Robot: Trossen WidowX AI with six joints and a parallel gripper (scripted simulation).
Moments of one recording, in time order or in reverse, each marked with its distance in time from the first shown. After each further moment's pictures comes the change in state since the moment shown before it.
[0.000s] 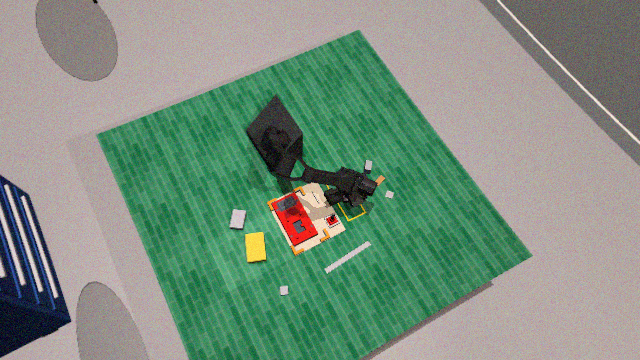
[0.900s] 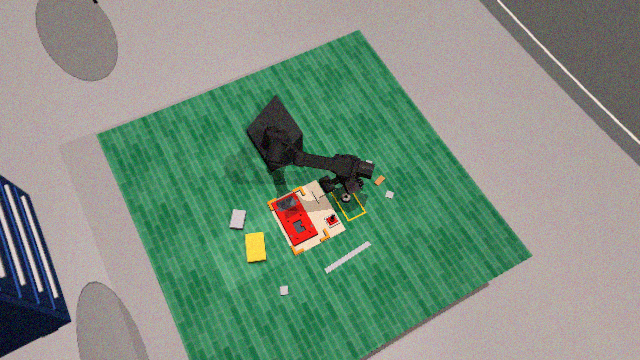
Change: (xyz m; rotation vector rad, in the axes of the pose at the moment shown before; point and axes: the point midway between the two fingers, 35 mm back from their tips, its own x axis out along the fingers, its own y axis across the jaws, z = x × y) arm -0.072 -0.010 -0.030 -0.017 0.000 -0.008
